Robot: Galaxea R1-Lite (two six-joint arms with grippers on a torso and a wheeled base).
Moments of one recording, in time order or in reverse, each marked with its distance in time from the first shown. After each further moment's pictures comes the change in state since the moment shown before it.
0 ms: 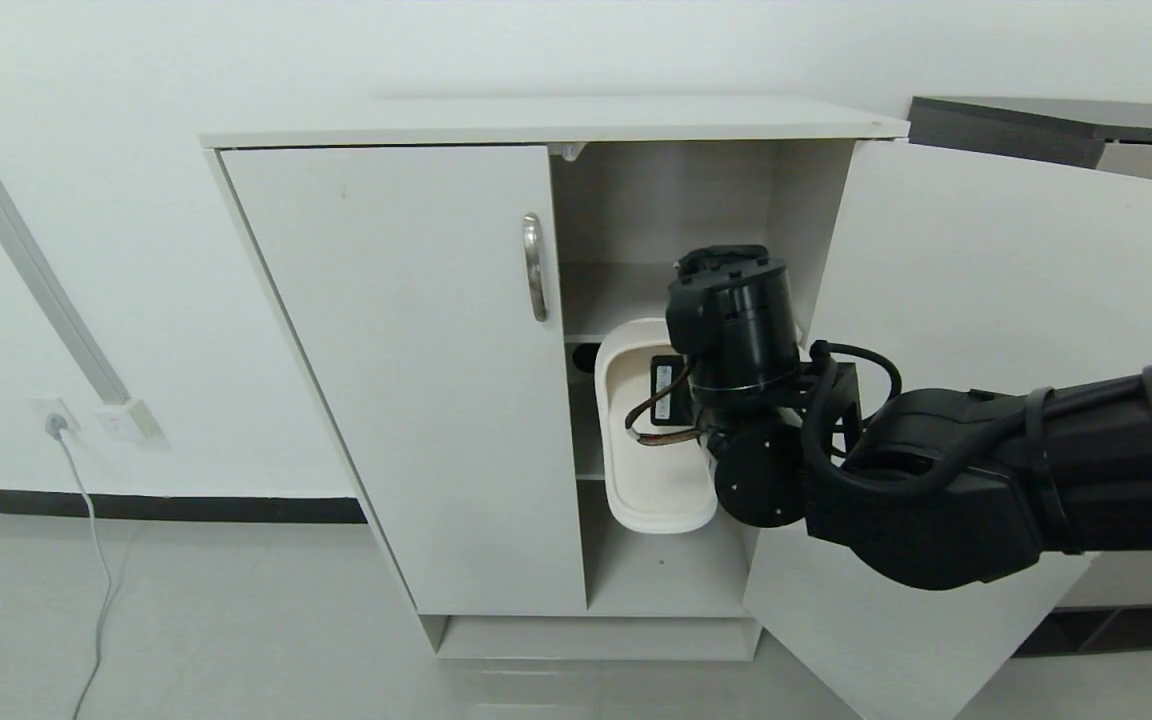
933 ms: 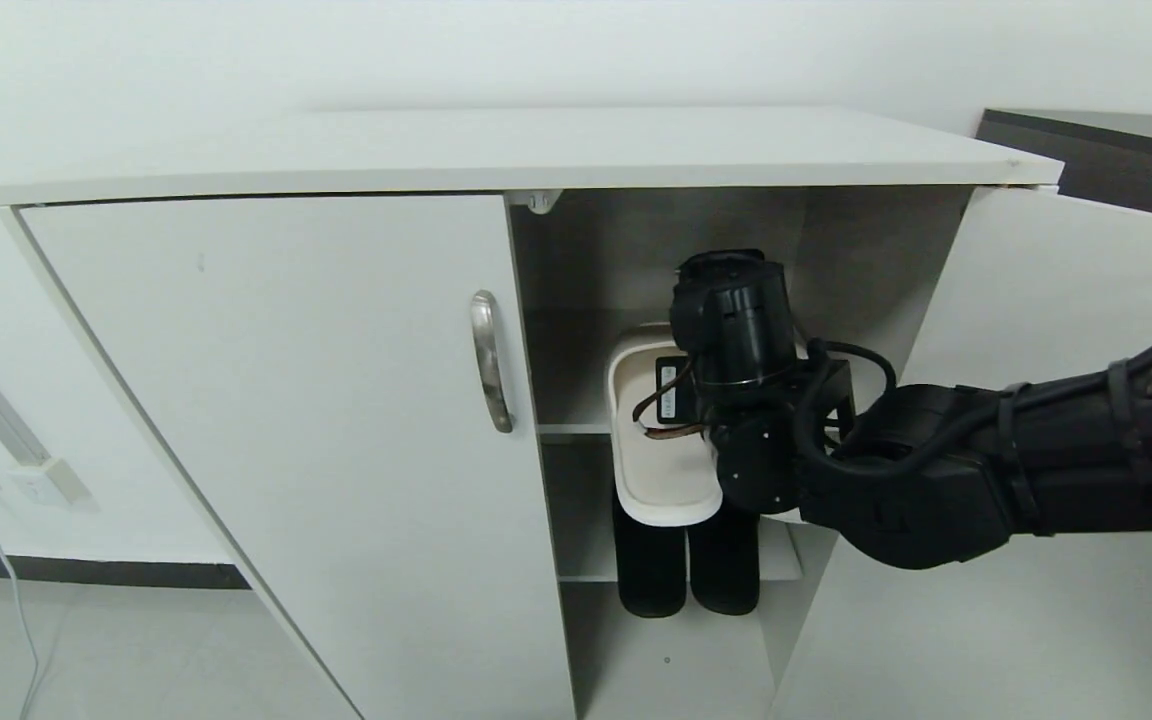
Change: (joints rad) left arm 0.001 0.000 0.000 0.001 0.001 0.000; right arm -0.042 0.026 -0.018 0.003 0.029 -0.027
